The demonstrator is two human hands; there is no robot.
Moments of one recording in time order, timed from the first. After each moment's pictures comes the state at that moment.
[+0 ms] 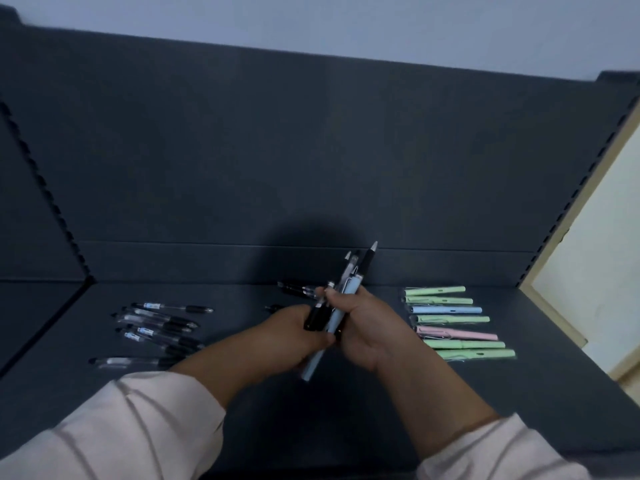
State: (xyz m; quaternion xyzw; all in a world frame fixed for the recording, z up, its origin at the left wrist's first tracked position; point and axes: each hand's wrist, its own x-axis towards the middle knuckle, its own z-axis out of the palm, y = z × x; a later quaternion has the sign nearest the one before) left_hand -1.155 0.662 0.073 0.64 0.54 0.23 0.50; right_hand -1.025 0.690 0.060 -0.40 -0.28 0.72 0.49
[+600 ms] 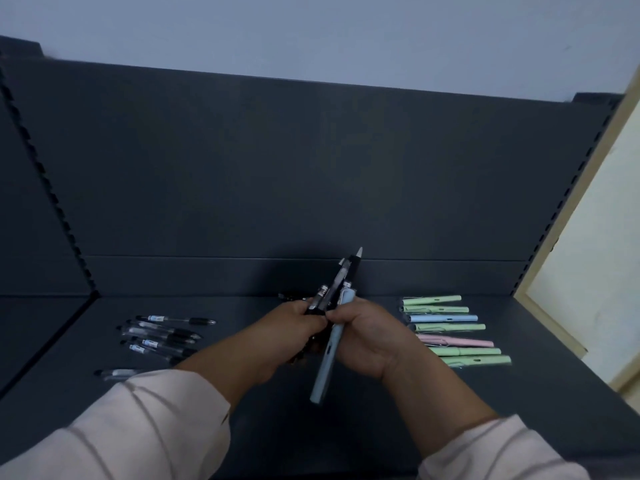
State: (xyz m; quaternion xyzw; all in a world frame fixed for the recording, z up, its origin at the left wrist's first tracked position) left_hand -1.154 0.658 0.090 0.54 0.54 0.31 0.56; right_hand -1.020 0.680 0.073 -0.31 -0.35 0.78 0.41
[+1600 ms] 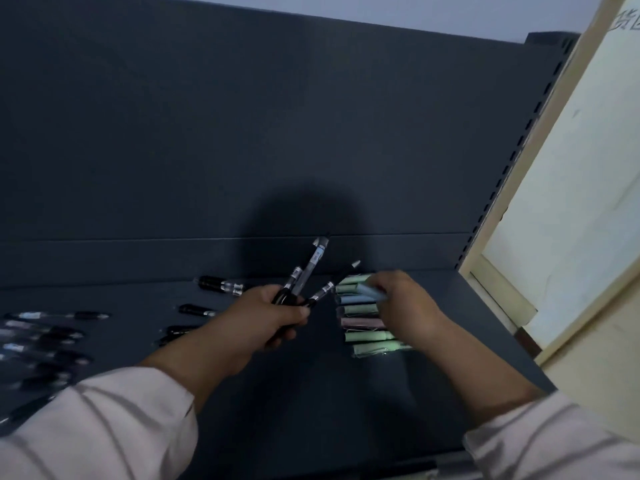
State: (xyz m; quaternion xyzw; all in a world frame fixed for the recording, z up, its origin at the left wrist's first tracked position) left_hand -1.053 0.695 0.067 0.50 0.56 0.32 0.58; right_hand -0.832 0.713 0.054 -0.69 -0.68 0.17 0.19
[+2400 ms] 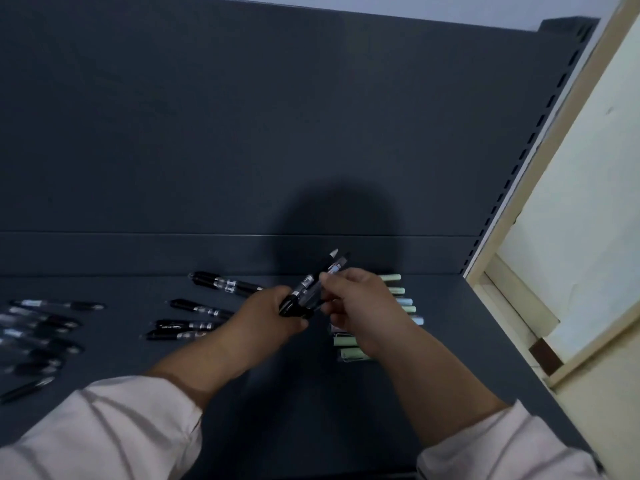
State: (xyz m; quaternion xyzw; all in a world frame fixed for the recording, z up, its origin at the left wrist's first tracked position) left_hand -1.027 0.702 0.046 0.64 0.57 0.30 0.40; right_hand -0.876 0.709 0.069 -0.55 -0.41 0.58 0.43
